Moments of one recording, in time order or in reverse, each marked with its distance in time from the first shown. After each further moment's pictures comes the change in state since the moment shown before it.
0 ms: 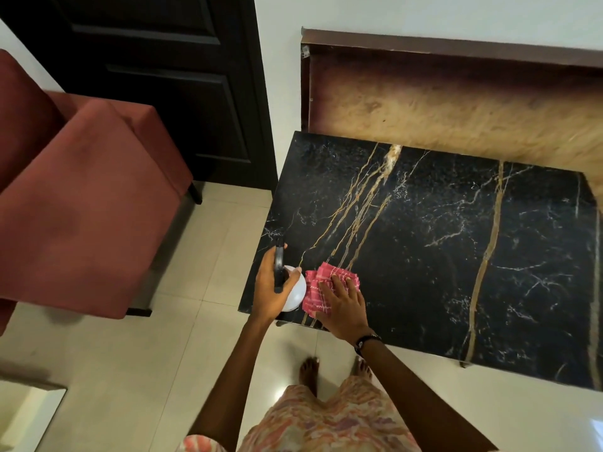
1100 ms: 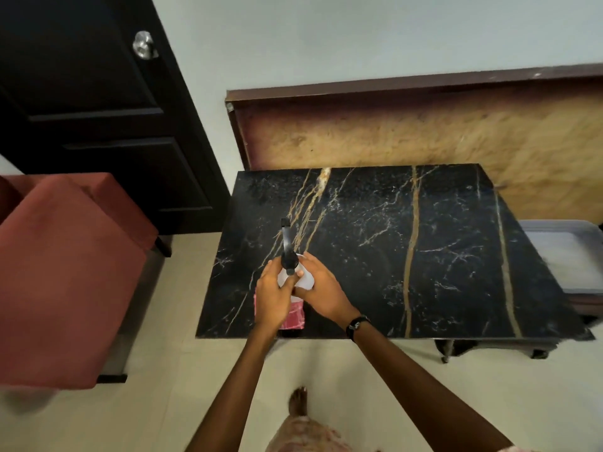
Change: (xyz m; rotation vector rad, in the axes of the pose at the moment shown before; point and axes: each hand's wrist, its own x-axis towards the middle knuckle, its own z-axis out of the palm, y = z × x) left_hand -0.062 0.071 0.094 0.082 -0.081 0.203; right_hand -0.059 0.035 -0.101 0.718 0.312 -0.103
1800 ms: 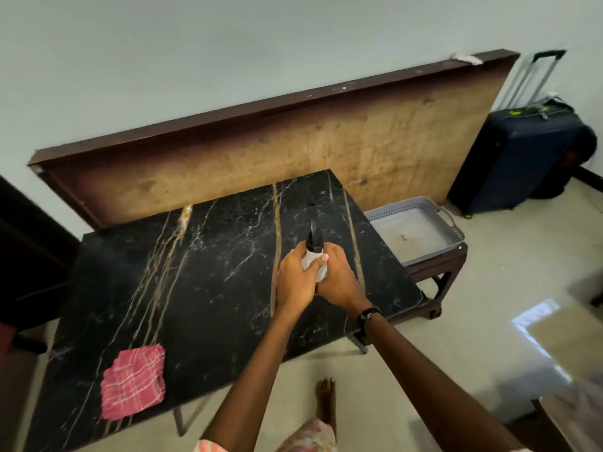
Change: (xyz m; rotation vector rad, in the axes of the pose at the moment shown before) left_hand -0.040 0.169 0.295 0.056 -0.326 0.270; right_hand -0.090 0.124 -0.288 -0.146 0.474 0.137
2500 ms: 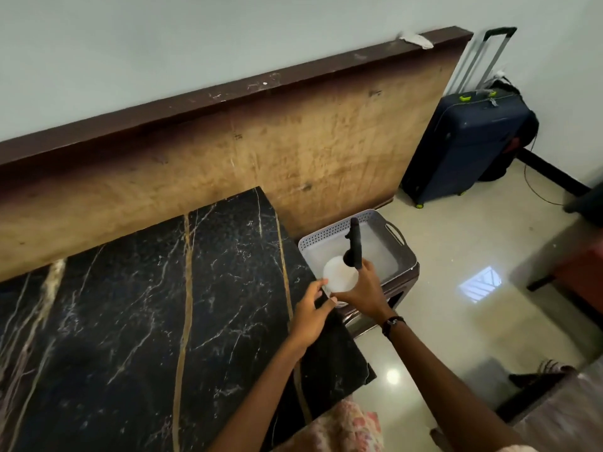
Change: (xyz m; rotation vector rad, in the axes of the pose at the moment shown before) left_hand 0.142 0.013 0.219 -0.258 -0.520 -0.288; right_hand 0.139 0.214 -0.156 0.024 0.115 0.328
